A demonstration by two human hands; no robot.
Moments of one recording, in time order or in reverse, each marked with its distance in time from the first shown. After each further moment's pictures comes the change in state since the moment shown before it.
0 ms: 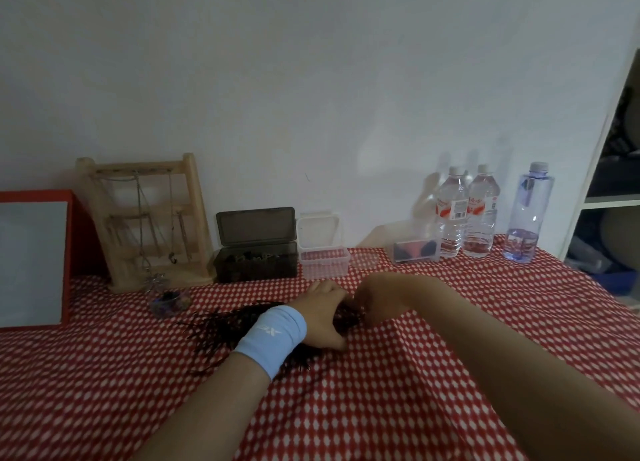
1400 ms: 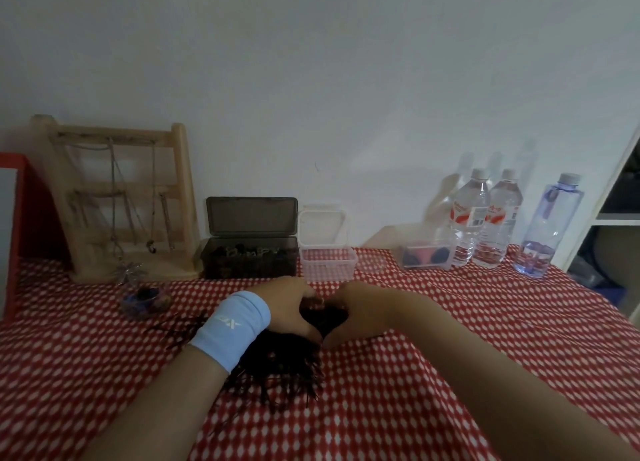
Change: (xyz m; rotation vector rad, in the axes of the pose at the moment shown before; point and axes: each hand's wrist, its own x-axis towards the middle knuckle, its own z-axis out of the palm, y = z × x) left_hand 0.023 -0.083 -0.013 -0.175 -0.020 -0.006; right_hand 0.040 -0.039 0.001 0.042 -0.025 -0.204
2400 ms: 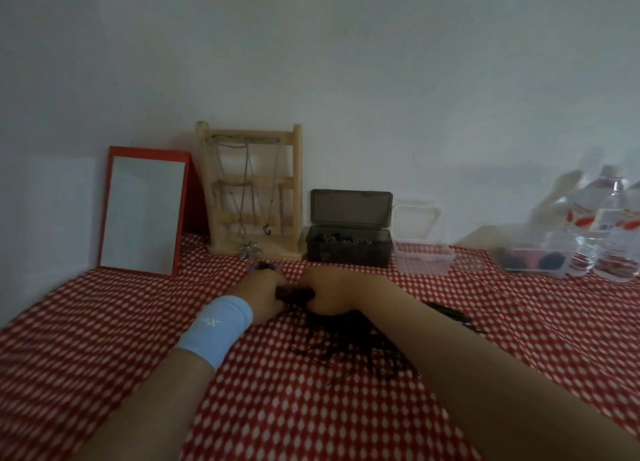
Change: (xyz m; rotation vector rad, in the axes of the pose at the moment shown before) left_hand -0.147 -0.106 -0.012 0.004 0.251 -0.480; right_hand 0.089 -0.169 0.017 -0.034 -0.025 -0.310
